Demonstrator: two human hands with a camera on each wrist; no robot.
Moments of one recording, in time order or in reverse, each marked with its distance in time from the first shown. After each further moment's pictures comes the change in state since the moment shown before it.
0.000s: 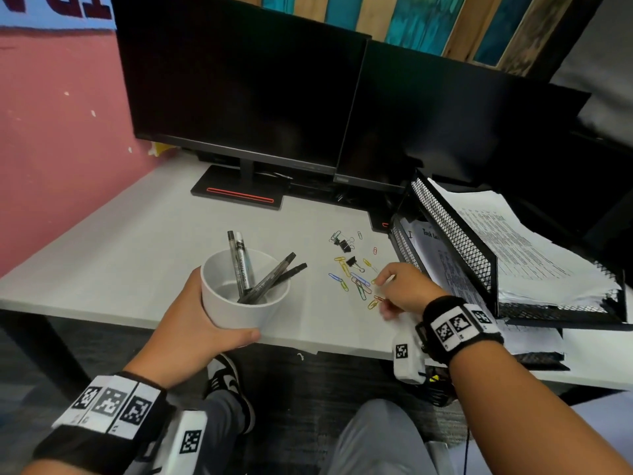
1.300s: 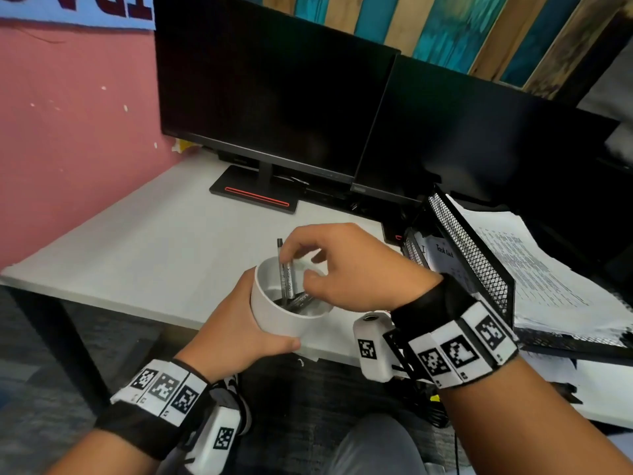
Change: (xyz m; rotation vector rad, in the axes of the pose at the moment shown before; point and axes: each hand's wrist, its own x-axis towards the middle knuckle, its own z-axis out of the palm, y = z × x) left_hand 0.004 0.025 0.032 -0.072 -0.064 0.005; right_hand -0.110 -0.142 0.006 -0.303 -0.125 -0.953
